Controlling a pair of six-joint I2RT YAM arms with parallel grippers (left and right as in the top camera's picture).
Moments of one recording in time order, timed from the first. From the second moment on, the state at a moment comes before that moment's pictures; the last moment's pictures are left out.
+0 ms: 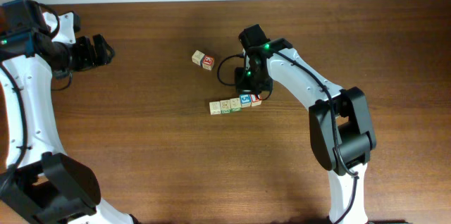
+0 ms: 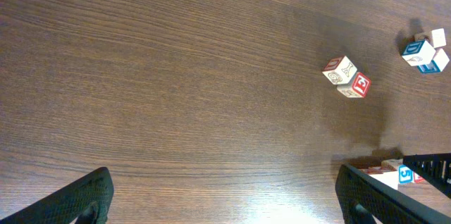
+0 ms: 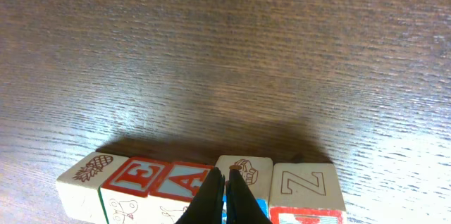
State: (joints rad) left arm 0.33 1.82 1.80 -1.12 0.34 0.06; right arm 0.41 2.19 1.71 -0.90 -0.23 0.38
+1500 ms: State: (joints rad) left arm 0.33 1.82 1.80 -1.12 0.34 0.06; right arm 0.40 2.19 1.73 -0.93 -0.23 0.38
